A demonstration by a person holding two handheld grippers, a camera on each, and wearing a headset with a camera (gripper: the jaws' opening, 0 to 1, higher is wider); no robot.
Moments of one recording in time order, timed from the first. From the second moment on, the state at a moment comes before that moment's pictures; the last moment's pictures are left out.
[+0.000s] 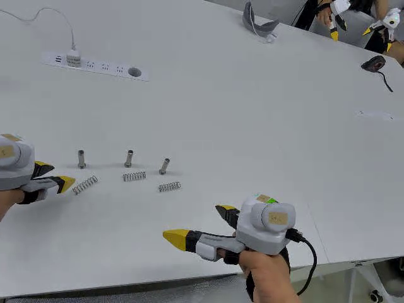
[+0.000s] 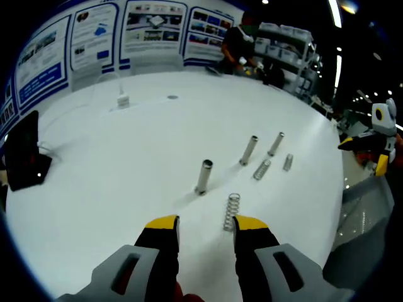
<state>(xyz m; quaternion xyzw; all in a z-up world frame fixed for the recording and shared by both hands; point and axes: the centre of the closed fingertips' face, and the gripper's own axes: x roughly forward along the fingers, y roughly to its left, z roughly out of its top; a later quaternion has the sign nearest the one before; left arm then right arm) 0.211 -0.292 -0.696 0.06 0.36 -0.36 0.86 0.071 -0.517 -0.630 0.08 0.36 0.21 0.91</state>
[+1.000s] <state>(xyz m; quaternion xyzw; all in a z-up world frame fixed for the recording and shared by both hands) 0.184 -0.321 -0.712 0.08 0.38 -0.42 0.82 0.069 -0.517 -0.634 0.08 0.37 0.21 0.90</state>
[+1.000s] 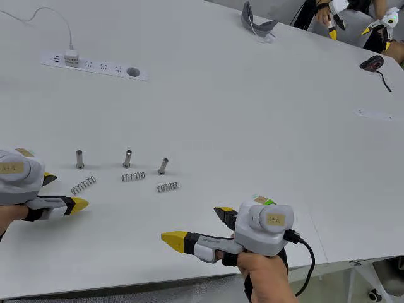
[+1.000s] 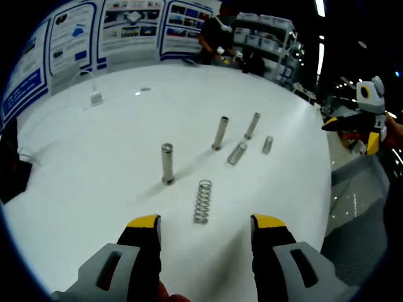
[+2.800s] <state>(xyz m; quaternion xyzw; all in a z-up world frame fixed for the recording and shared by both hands) 0.191 -0.326 -0.718 0.10 0.35 -0.40 0.84 0.069 -0.520 -0.634 0.07 0.37 0.21 0.90</state>
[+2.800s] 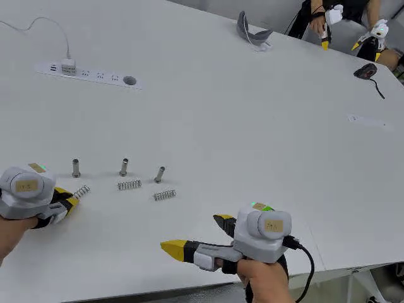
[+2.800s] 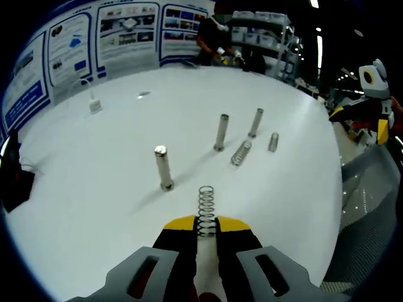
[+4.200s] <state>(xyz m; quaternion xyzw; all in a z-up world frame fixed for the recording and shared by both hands) 0.169 -0.294 -0.644 0.06 0.32 -0.42 0.85 0.075 -0.490 -0.633 0.07 0.37 0.26 0.89</state>
